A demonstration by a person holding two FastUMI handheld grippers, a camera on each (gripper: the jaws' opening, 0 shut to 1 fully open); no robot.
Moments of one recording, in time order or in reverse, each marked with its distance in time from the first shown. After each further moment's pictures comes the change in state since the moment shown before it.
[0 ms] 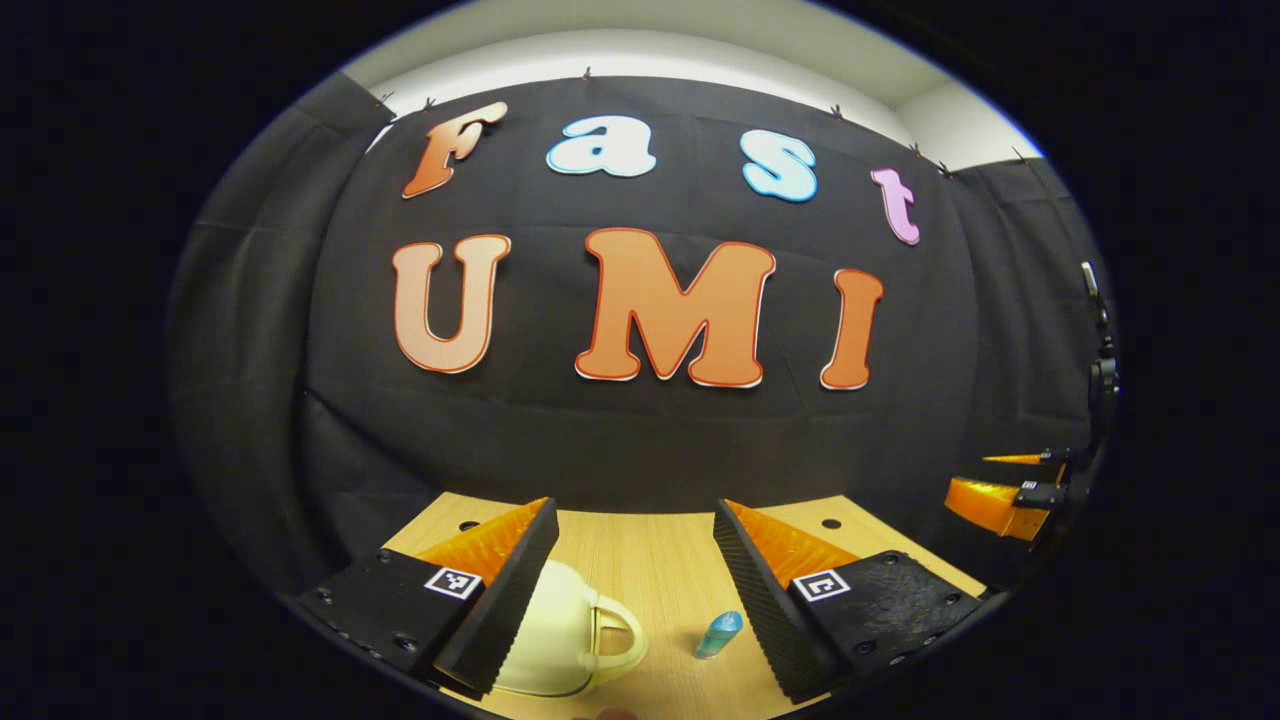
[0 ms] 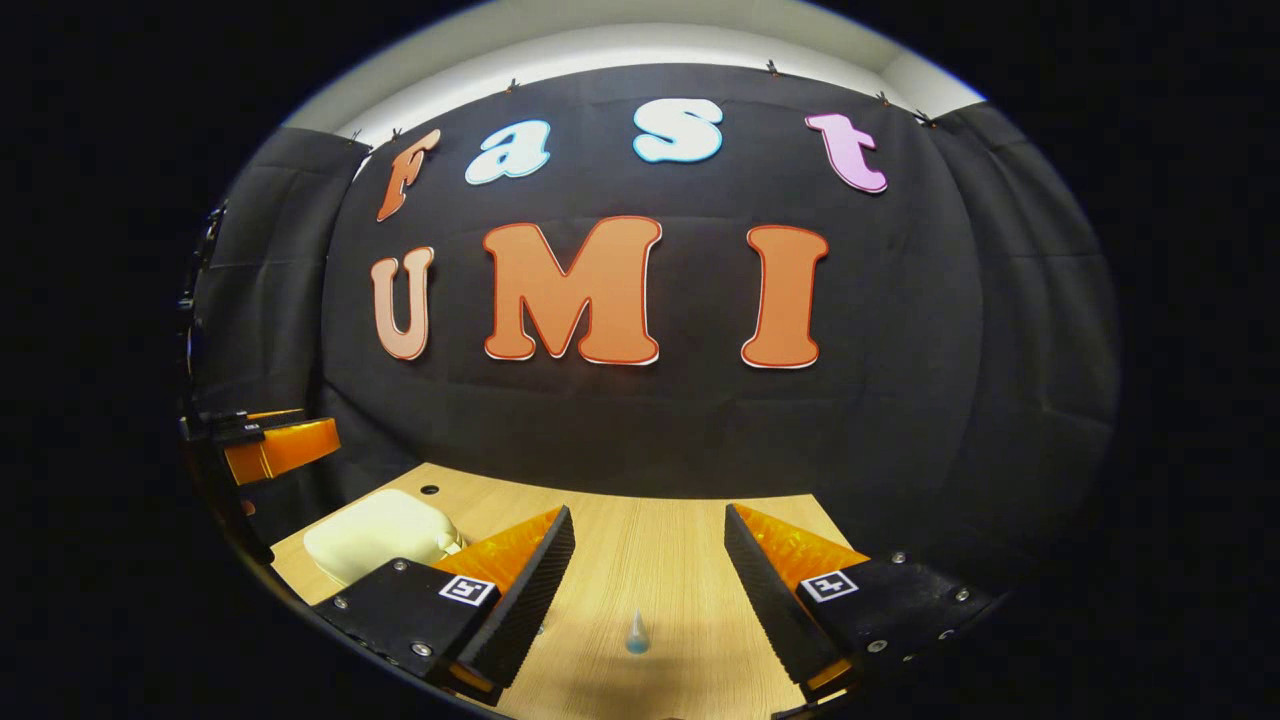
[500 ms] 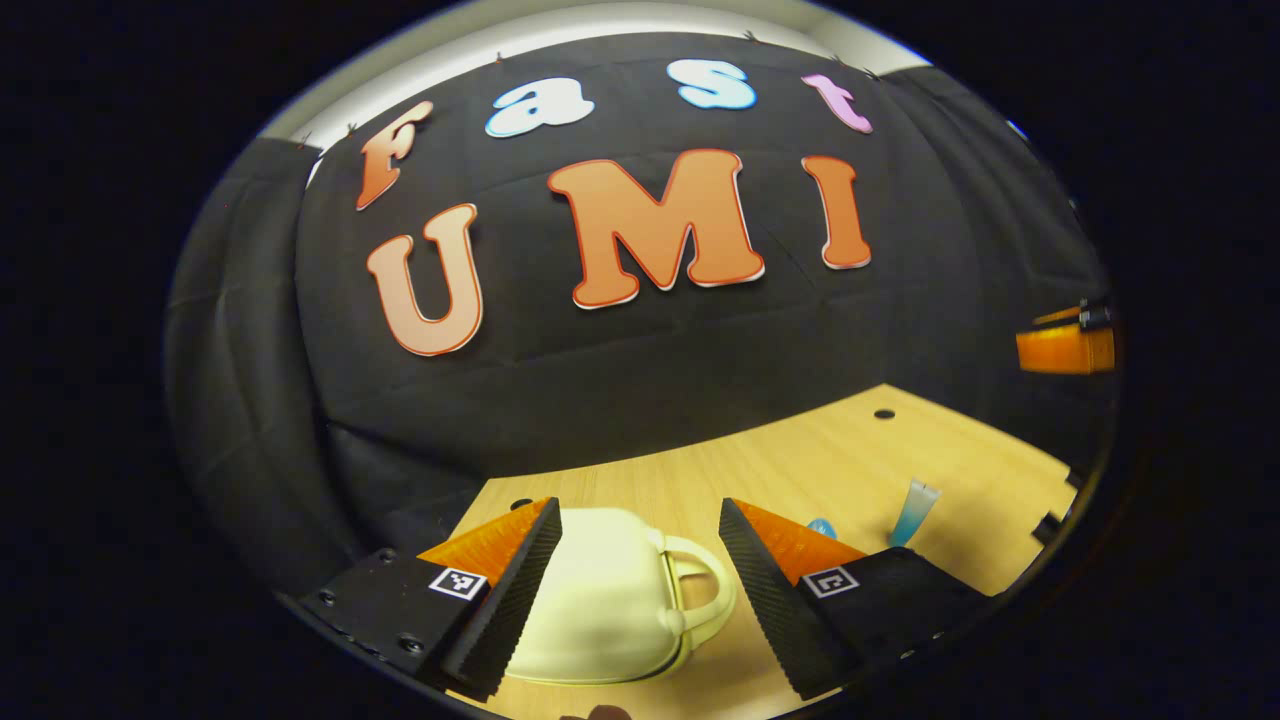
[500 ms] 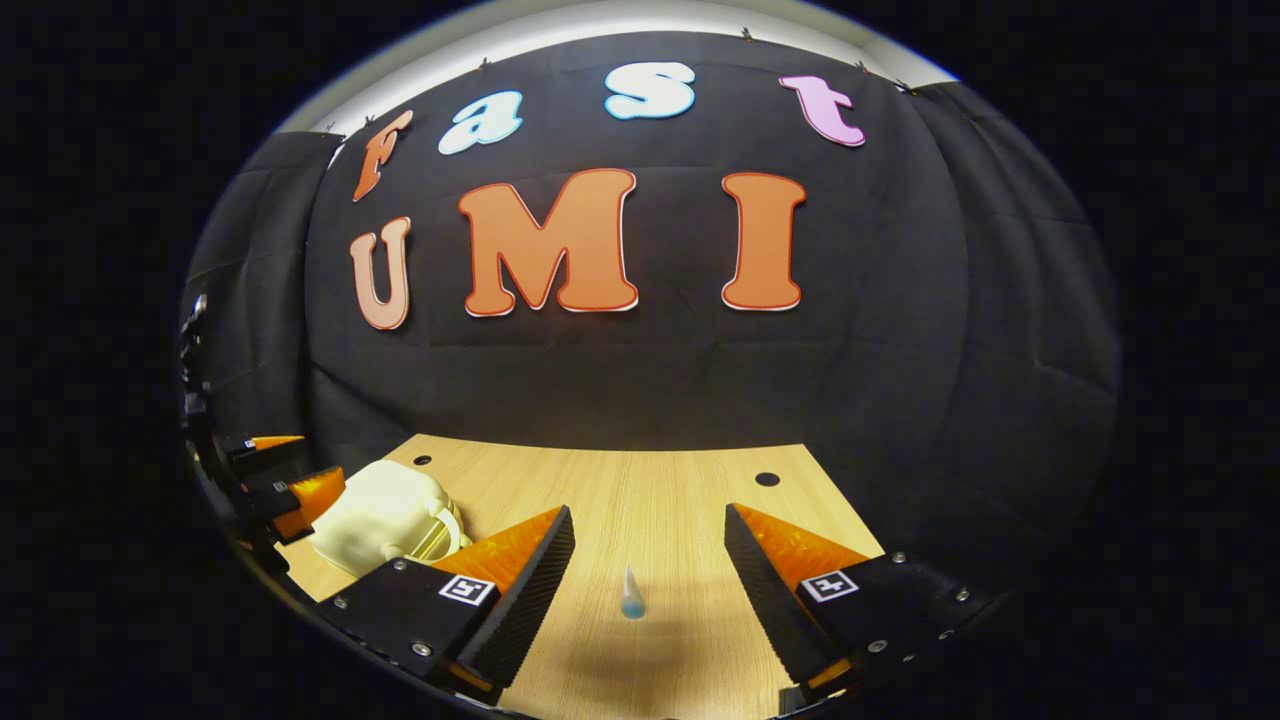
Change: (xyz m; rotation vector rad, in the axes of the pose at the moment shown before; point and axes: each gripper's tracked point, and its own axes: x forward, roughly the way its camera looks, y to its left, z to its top) left arm 0.006 0.032 -0.099 0.316 0.157 0.058; right arm -0.009 -0.016 -0.047 0.052 0.140 -0.037
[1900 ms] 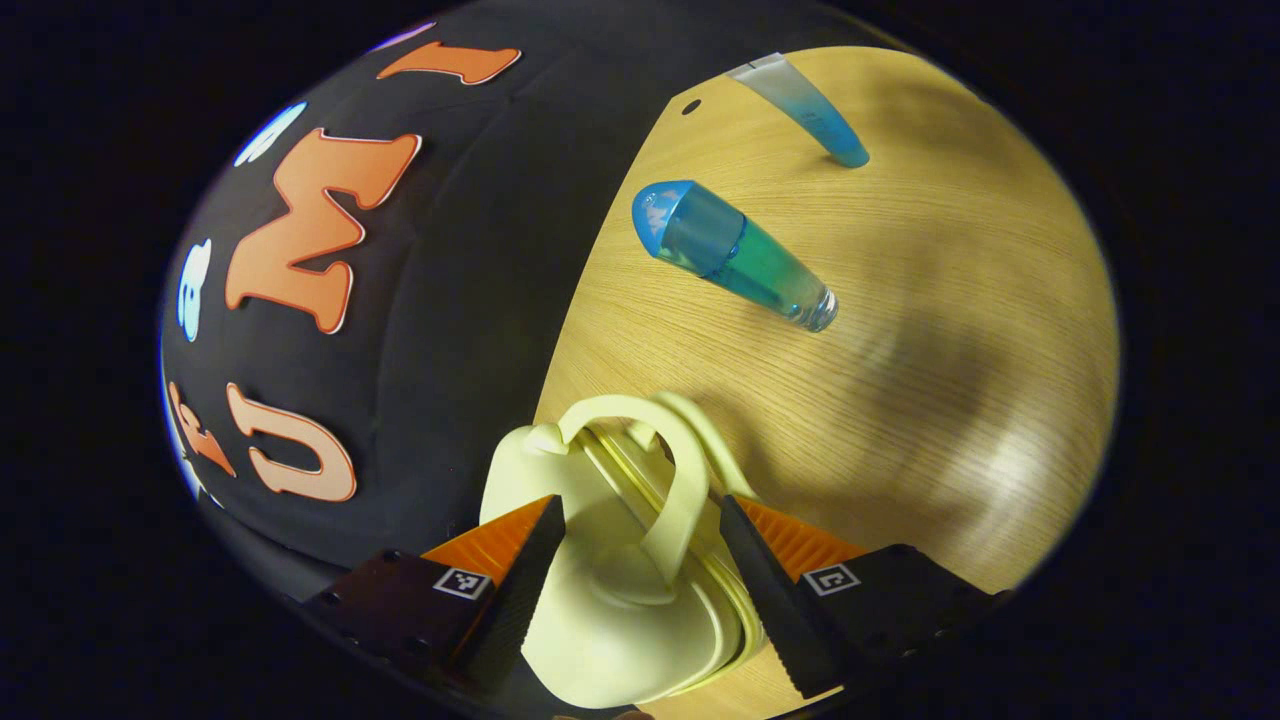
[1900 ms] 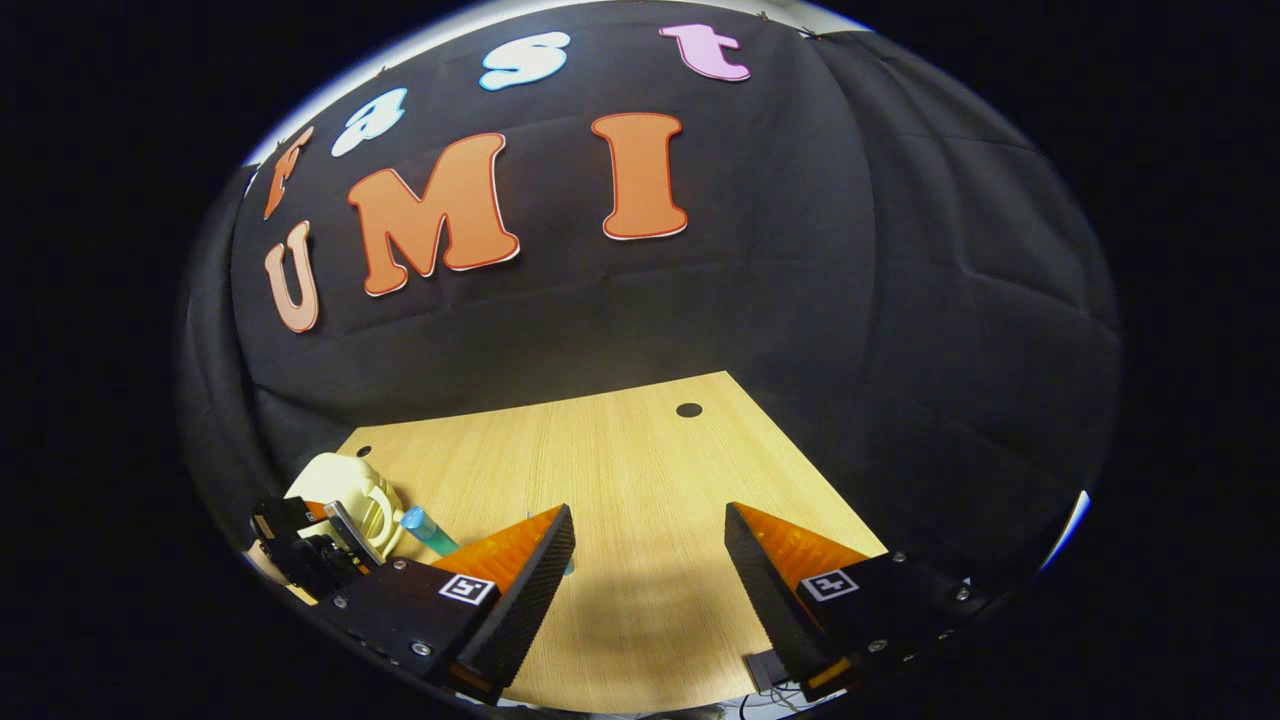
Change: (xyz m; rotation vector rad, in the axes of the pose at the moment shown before) left arm 0.085 -0.072 -0.166 0.963 0.389 -0.121; right arm -0.006 -0.097 -0.057 0.149 0.141 -0.175
